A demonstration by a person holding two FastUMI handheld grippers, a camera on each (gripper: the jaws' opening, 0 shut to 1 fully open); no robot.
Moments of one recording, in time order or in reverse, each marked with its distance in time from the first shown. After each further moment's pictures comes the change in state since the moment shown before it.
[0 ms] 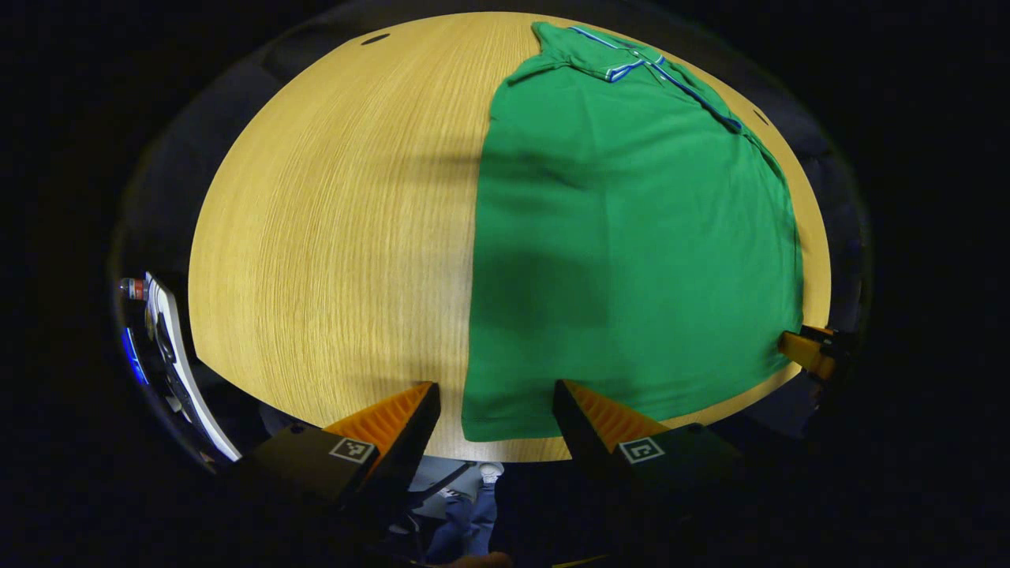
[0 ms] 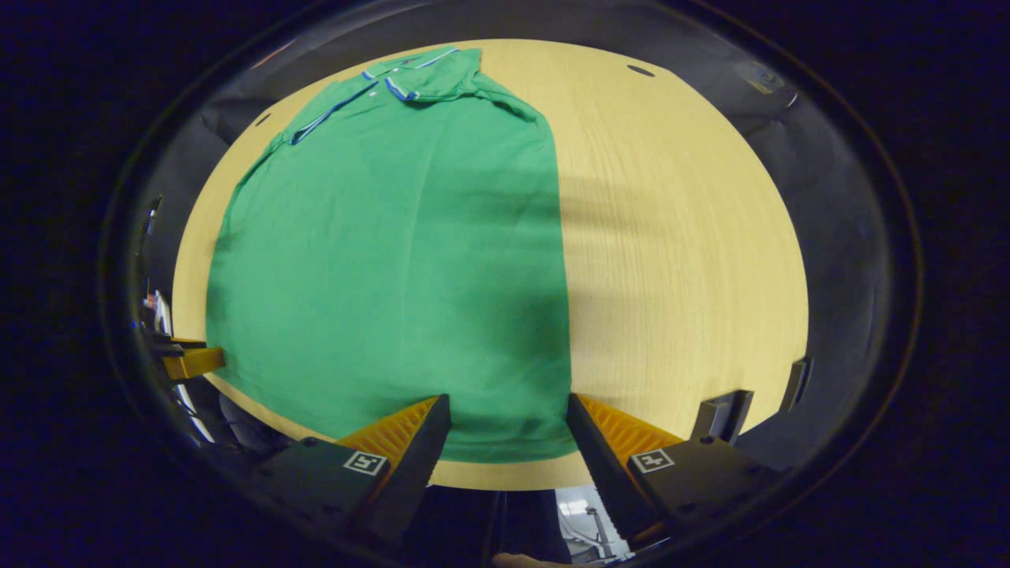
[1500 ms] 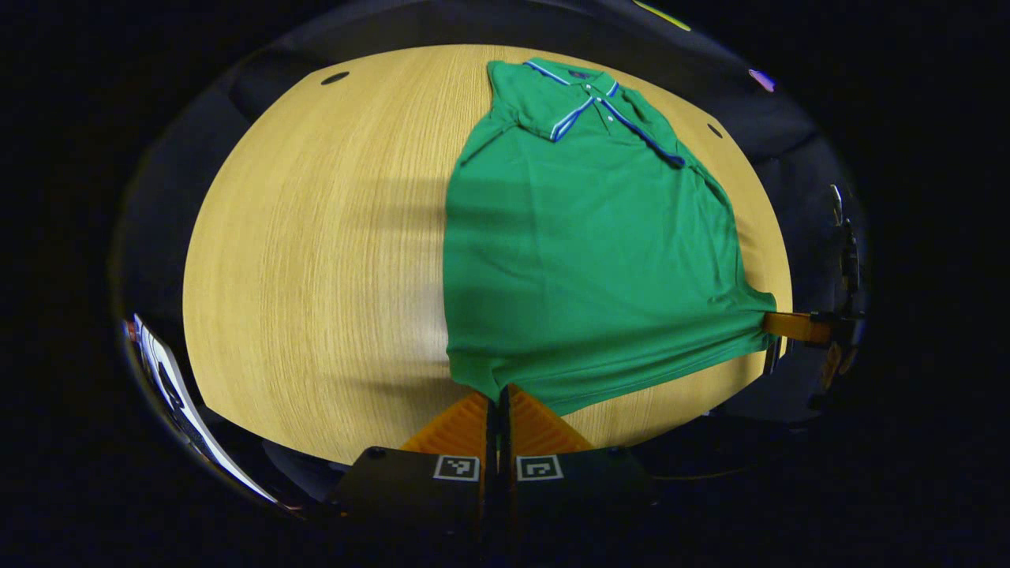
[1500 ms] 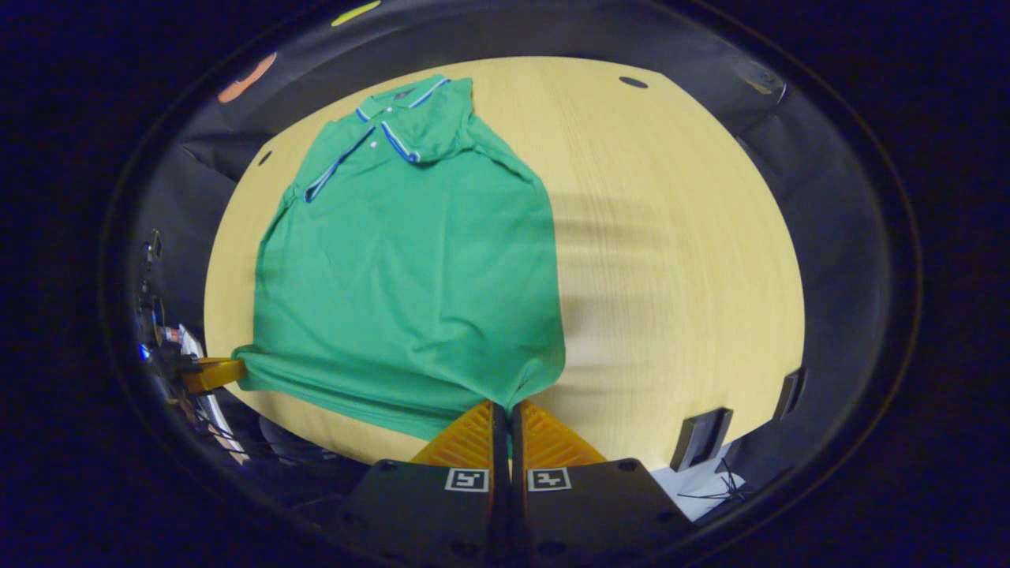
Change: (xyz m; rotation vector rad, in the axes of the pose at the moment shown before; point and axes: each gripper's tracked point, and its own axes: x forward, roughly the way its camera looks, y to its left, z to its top) left arm -0.054 -0.022 0.070 0.101 -0.148 -0.134; right arm -0.059 0.011 0.071 0.077 -0.079 0.097
